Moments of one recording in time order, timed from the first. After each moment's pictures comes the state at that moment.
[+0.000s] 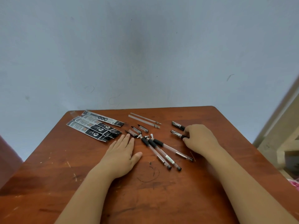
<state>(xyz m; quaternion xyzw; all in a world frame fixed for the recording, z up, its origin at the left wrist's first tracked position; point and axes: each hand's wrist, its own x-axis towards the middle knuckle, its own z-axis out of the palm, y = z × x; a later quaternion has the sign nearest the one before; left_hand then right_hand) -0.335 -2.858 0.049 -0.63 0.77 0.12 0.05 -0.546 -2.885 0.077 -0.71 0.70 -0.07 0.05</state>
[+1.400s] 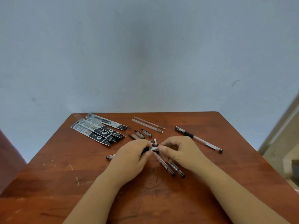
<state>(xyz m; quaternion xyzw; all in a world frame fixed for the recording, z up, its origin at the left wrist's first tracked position) -0.346 -2.848 0.057 -0.51 0.82 0.09 -0.26 -0.512 -2.860 0.068 -0.74 0.45 -0.35 0.36</state>
